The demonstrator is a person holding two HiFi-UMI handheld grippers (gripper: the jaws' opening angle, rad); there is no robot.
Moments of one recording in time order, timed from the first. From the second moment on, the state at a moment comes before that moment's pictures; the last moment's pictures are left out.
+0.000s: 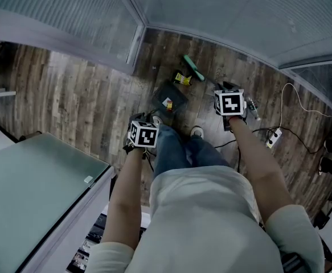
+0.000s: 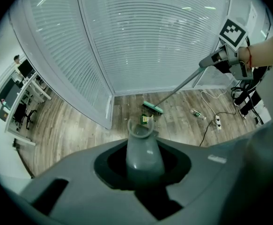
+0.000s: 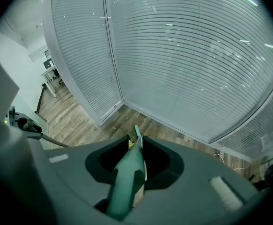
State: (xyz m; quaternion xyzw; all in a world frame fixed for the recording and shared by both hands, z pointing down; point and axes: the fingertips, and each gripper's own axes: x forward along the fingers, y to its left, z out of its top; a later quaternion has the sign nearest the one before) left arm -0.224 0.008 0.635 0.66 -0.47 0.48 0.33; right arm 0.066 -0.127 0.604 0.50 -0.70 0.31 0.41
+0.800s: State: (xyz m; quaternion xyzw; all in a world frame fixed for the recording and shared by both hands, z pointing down) left arm -0.228 -0.003 0.637 0.66 -0.47 0.48 0.34; right arm 0.037 -0.097 0.625 0.43 -0.72 0.28 0.46
